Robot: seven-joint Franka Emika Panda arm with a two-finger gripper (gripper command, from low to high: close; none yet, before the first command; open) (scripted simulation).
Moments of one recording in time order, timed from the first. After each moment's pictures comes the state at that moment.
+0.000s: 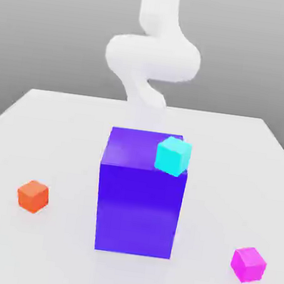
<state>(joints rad) 0.02 -0.71 0.03 -2.32 0.01 2.34 0.81</state>
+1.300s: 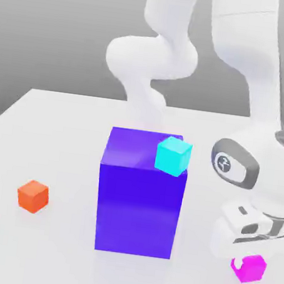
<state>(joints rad) 0.36 0.40 0.18 -2.48 -0.25 2.86 1.24</state>
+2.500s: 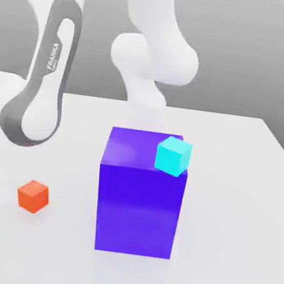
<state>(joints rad) -0.51 0.32 -0.18 -2.40 0.13 2.72 0.51</state>
